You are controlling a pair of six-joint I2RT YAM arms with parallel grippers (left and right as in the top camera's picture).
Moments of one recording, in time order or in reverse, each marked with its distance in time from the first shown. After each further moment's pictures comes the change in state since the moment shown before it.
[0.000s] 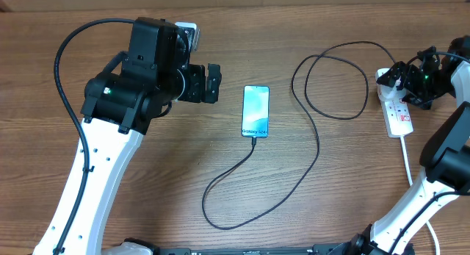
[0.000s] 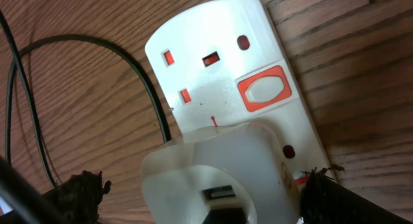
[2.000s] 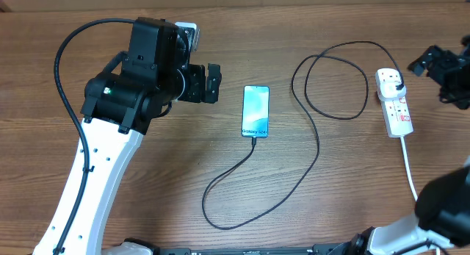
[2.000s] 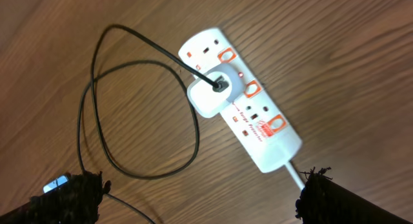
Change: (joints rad) left arm 0.000 0.000 0.000 0.000 0.000 0.000; right arm 0.001 -0.445 0.001 -0.192 0.207 0.218
